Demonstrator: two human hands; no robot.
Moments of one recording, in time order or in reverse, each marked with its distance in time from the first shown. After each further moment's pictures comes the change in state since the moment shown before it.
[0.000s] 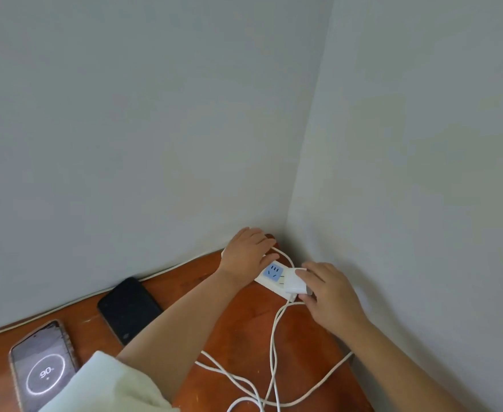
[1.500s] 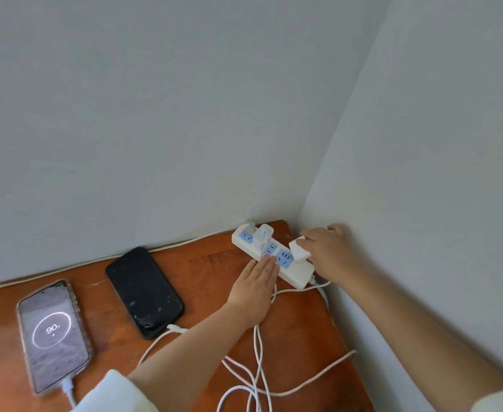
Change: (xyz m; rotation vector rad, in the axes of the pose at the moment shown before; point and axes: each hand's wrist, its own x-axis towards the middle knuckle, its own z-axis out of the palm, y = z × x) left_hand -0.062 0.011 0.075 0.221 -0.286 -0.065; right_hand 0.079 0.019 0.019 -0.319 -0.281 -0.191
